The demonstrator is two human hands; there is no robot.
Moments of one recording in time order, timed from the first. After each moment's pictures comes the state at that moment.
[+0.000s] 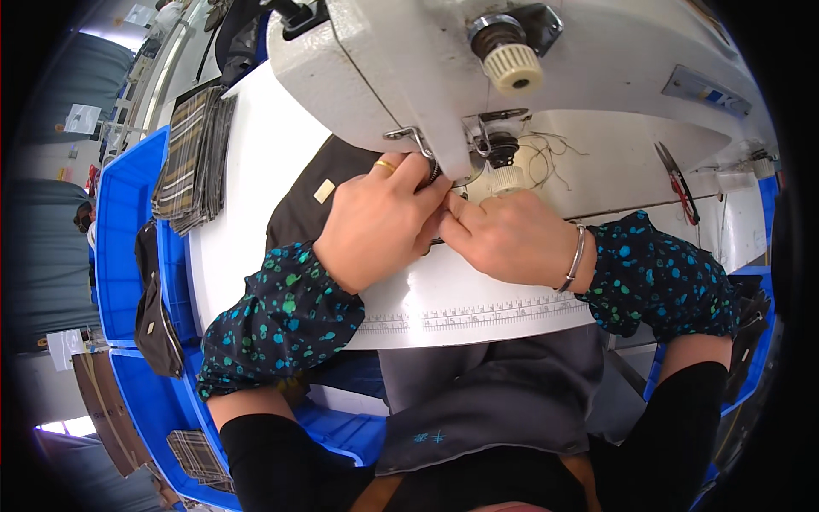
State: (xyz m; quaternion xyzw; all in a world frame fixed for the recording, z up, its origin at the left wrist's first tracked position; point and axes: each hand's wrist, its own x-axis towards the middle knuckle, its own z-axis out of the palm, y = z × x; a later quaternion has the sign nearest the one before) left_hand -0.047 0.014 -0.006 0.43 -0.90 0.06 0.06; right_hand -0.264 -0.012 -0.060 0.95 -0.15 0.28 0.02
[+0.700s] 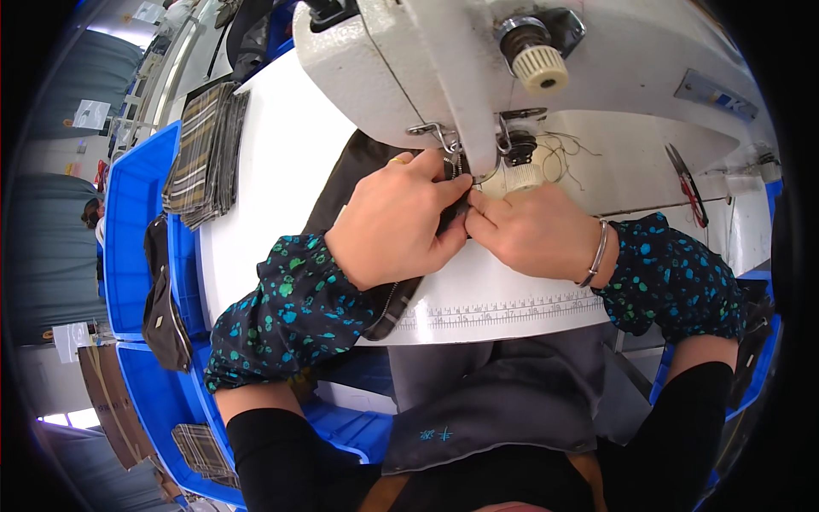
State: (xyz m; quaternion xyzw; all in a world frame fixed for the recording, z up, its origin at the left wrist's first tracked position) left_hand -0.054 0.009 0.006 0.46 -0.88 -0.10 0.11; right_hand -0.274 -0.017 -0.054 0.95 -0.15 0.26 0.00
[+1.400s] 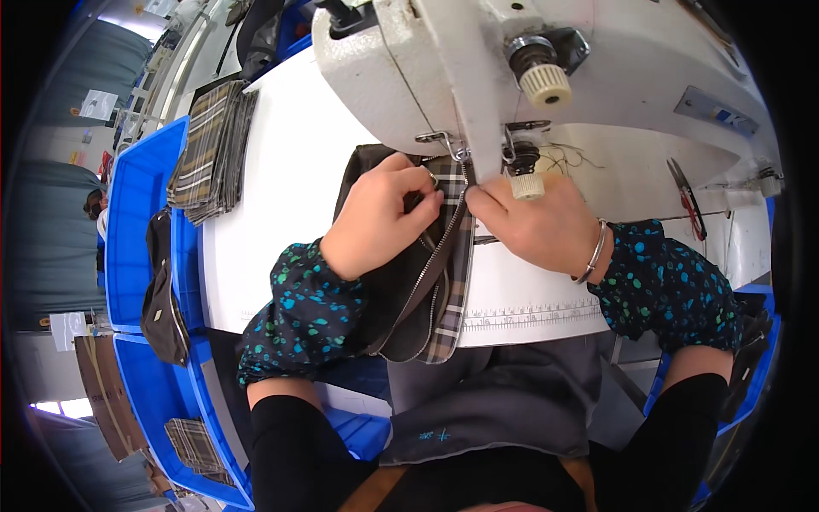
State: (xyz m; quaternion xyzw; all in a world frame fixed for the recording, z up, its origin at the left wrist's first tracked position) left_hand -0.030 0.006 -0.010 0.57 -0.76 -0.25 0.19; right_hand -0.272 -0.028 -0.052 0.94 -0.20 0.28 0.04
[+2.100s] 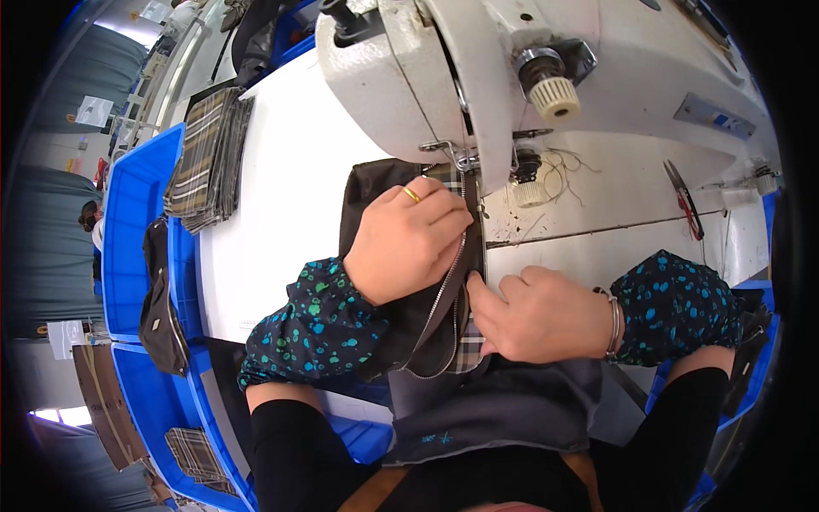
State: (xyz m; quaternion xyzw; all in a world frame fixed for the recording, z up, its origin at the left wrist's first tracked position) left_hand -0.046 0.020 -0.021 0.39 -0.90 0.00 0.19; right_hand -0.287 0.034 -0.028 0.98 -0.03 0.18 0.04
